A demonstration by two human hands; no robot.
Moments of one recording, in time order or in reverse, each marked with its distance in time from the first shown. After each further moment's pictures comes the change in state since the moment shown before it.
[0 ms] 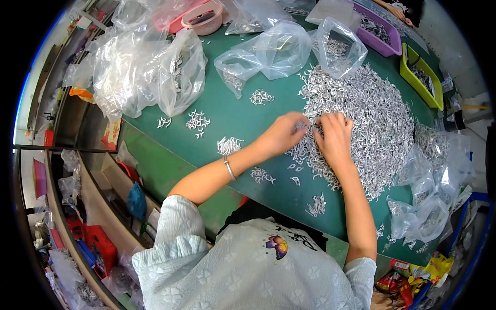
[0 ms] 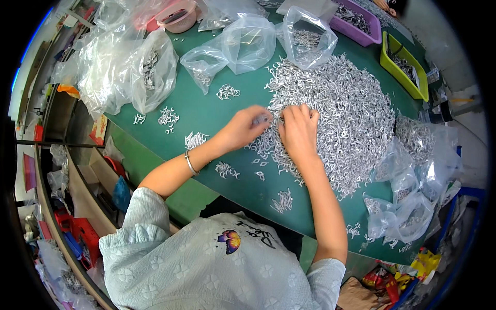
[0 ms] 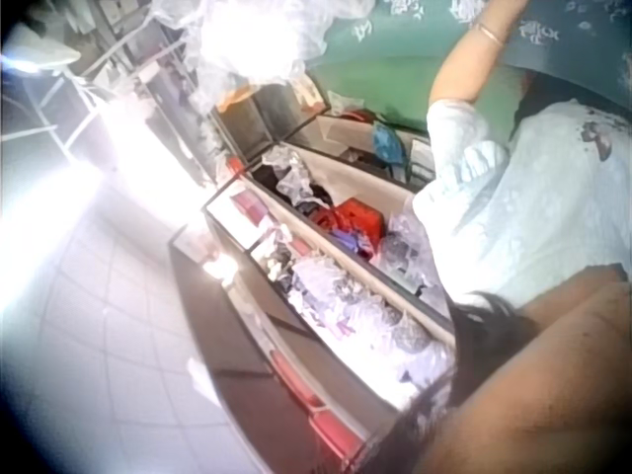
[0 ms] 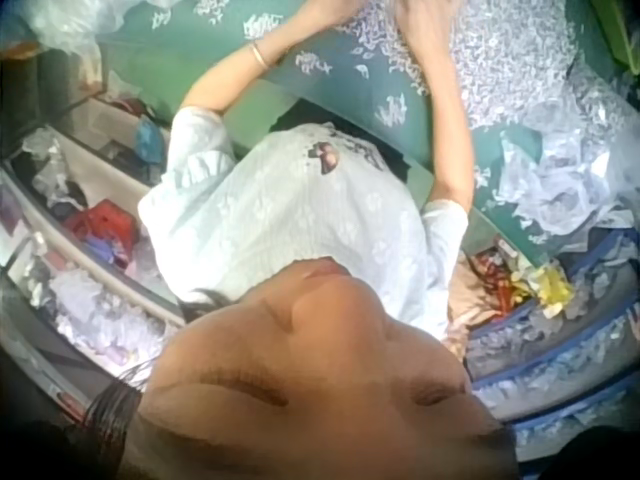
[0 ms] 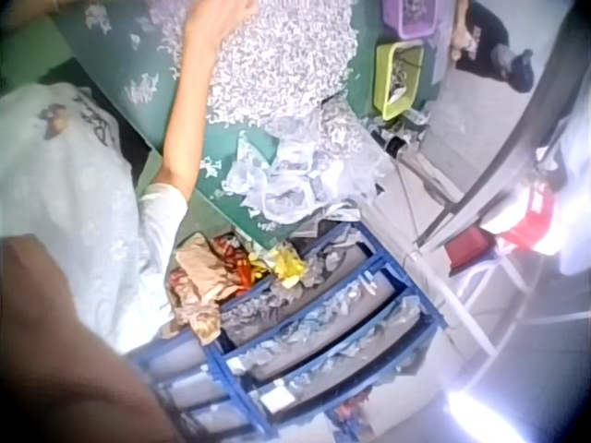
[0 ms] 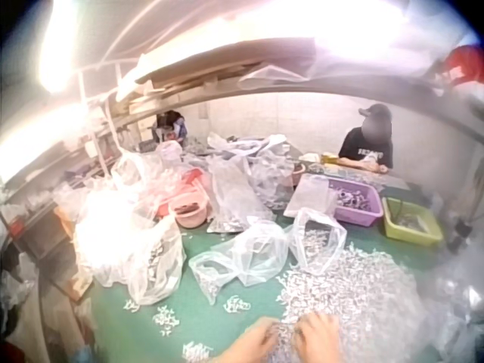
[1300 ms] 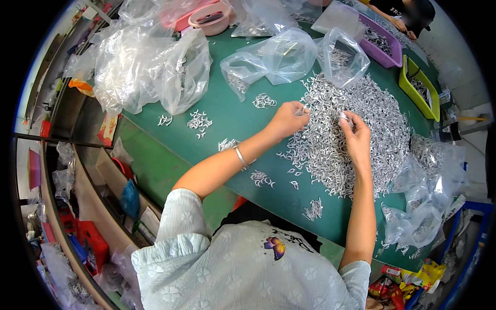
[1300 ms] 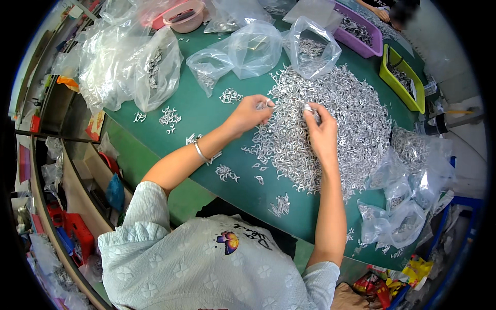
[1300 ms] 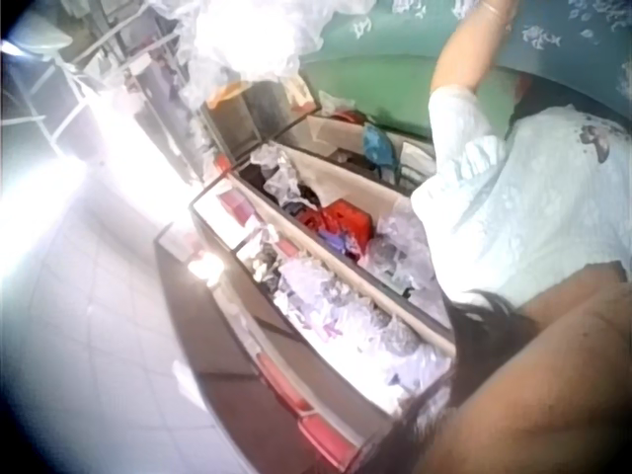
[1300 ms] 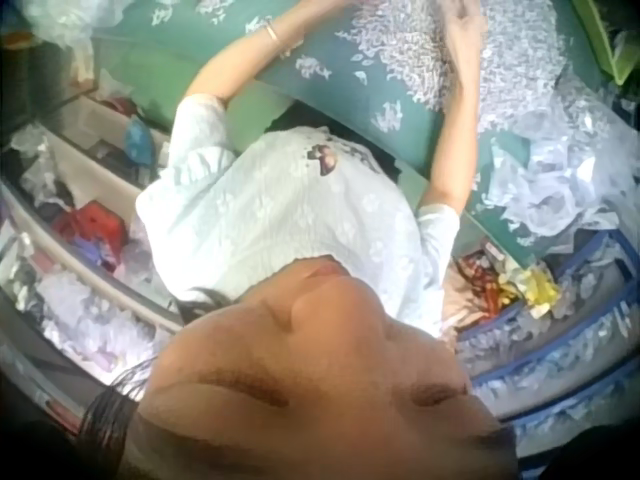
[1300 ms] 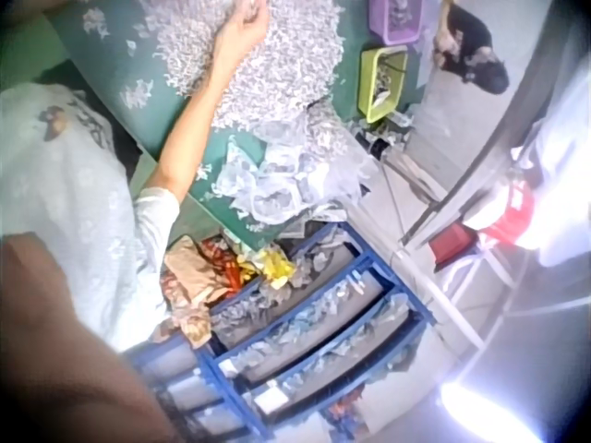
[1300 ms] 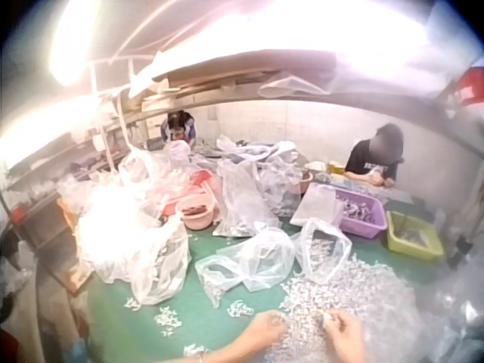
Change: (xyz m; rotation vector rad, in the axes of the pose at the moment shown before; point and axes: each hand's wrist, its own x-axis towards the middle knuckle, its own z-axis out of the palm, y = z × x) left_hand 0.039 -0.014 -0.007 -0.254 0.076 -0.206; right_hand 0.011 0.033 -0.025 0.696 0.063 0.562
